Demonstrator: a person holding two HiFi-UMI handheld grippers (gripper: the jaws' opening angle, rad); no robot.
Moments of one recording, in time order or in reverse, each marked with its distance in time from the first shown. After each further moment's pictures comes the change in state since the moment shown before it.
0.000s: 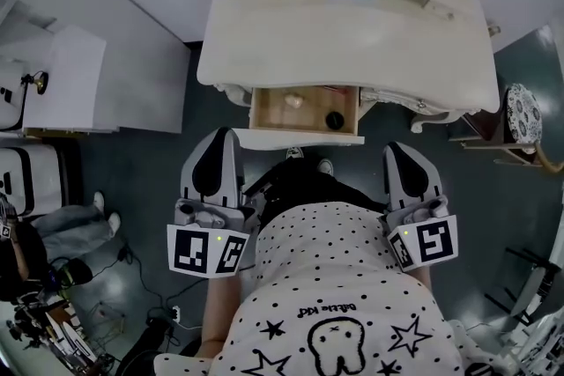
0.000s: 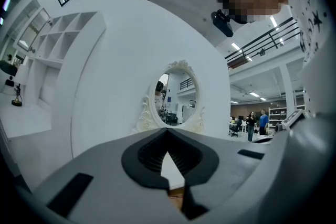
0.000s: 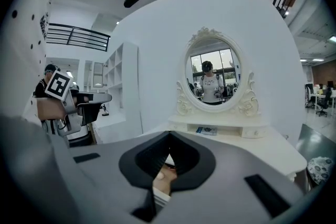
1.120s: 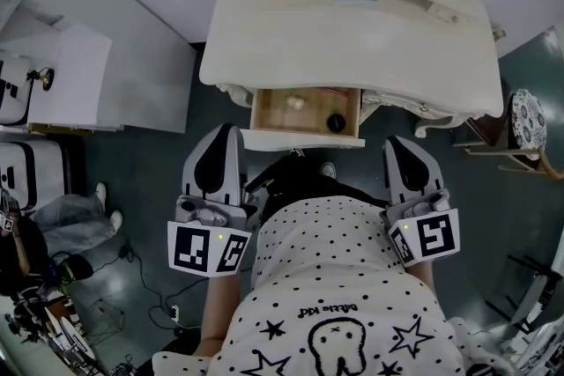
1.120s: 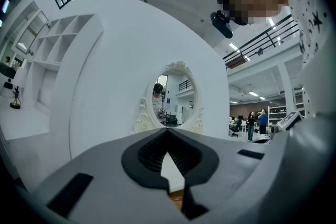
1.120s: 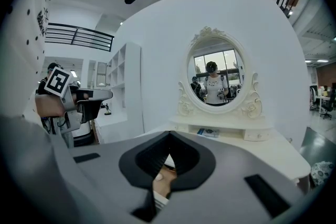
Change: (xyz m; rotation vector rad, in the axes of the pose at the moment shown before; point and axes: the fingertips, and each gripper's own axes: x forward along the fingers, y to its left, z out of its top) left arm -0.006 -0.009 0.009 0.017 -0.026 -0.008; right arm 0.004 0.005 0.004 -0.032 -0.011 0.032
